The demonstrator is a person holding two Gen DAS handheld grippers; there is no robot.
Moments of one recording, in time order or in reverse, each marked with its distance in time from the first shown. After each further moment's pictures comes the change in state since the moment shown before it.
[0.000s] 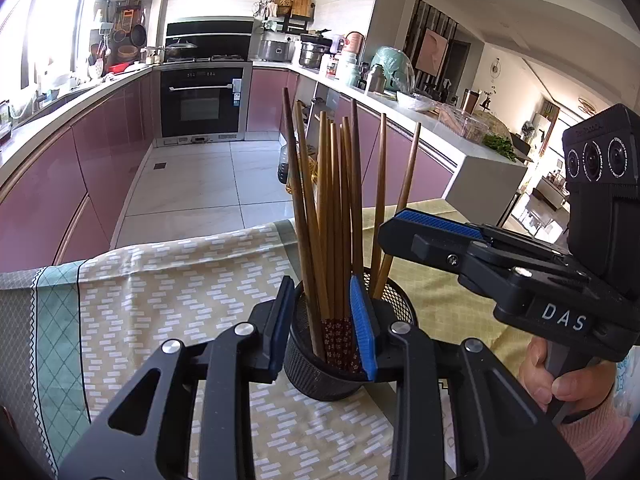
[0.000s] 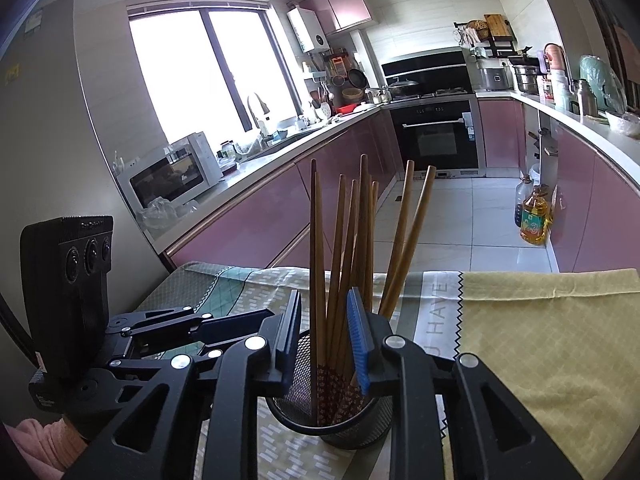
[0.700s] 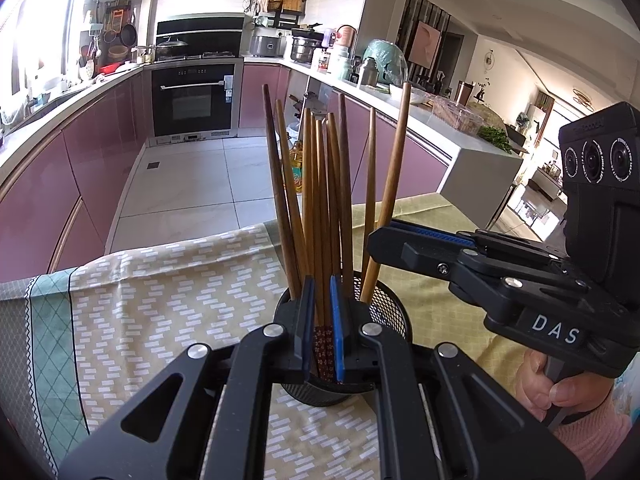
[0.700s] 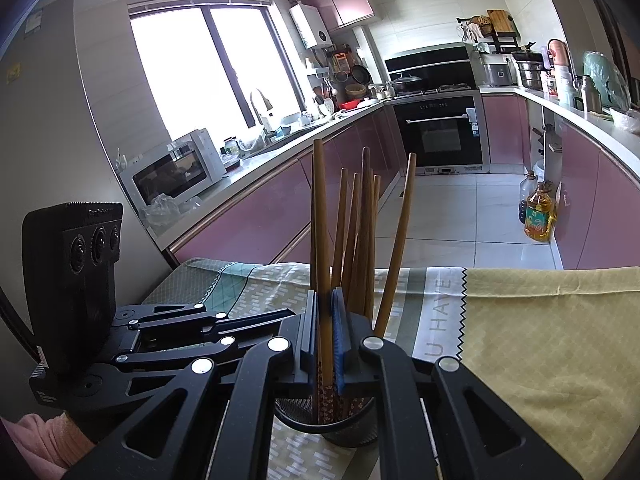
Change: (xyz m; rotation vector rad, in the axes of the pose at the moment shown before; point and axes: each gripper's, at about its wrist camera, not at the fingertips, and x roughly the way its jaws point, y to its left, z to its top) left arm 0.006 -0.008 0.007 0.025 0.026 -0.018; right arm 0.000 -0.001 0.001 0.001 0.018 0.015
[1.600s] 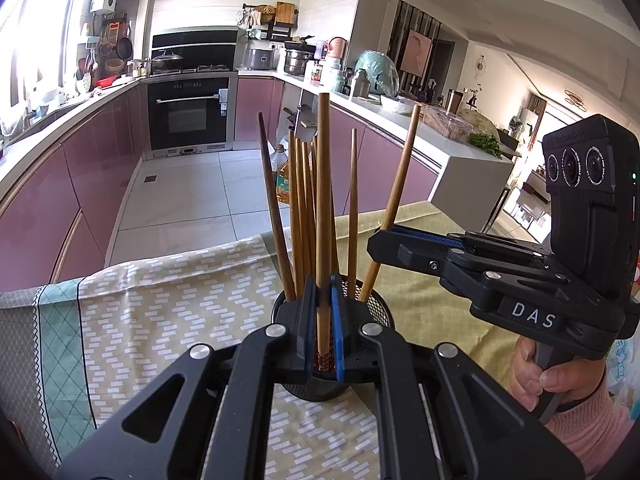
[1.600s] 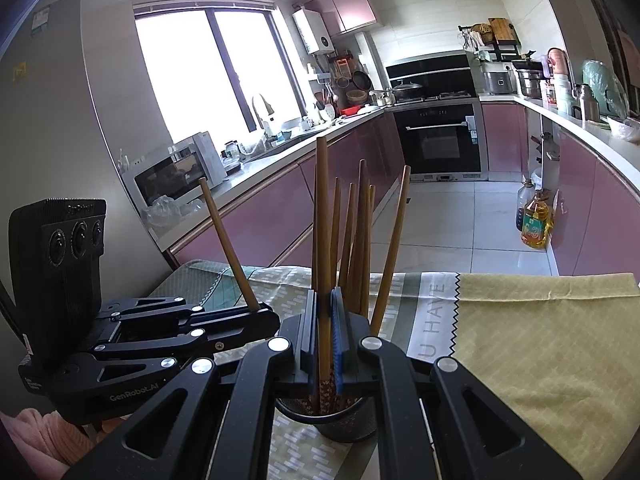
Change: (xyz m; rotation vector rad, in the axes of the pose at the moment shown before) left arm -0.031 -0.009 0.002 0.025 -0.042 -0.014; right arm -0.012 0.002 -0.004 -0.019 -0.020 -0.007
